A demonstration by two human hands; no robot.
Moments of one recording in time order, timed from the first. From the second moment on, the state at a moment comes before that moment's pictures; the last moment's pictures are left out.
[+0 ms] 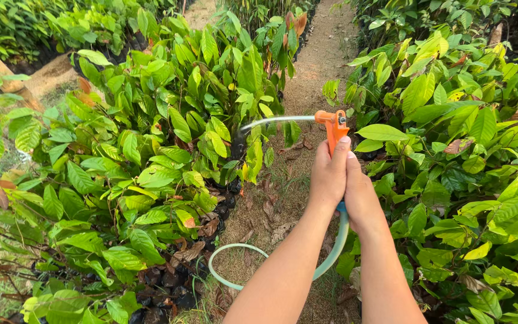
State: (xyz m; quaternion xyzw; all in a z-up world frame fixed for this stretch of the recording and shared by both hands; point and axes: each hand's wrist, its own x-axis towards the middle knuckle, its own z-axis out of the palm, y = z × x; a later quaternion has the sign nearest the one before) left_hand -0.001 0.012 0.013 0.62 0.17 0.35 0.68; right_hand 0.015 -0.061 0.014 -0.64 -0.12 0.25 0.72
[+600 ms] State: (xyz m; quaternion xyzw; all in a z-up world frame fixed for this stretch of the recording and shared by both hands) left_hand -0.028 0.066 0.008 0.56 0.17 0.40 0.71; right_hand -0.017 -0.013 0.029 -0.64 -0.21 0.26 0.69
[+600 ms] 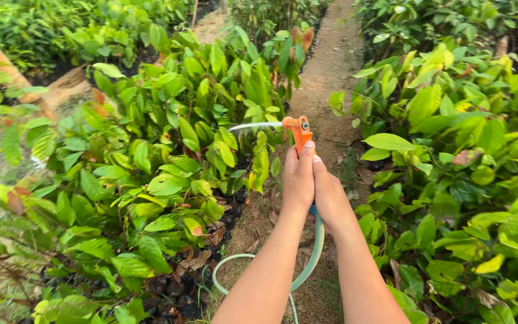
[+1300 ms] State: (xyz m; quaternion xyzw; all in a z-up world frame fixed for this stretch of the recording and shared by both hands) left_hand -0.059 0.112 0.016 0.60 0.19 0.40 0.66; right_hand -0.052 0.031 0.038 -0.63 -0.20 0.27 0.70
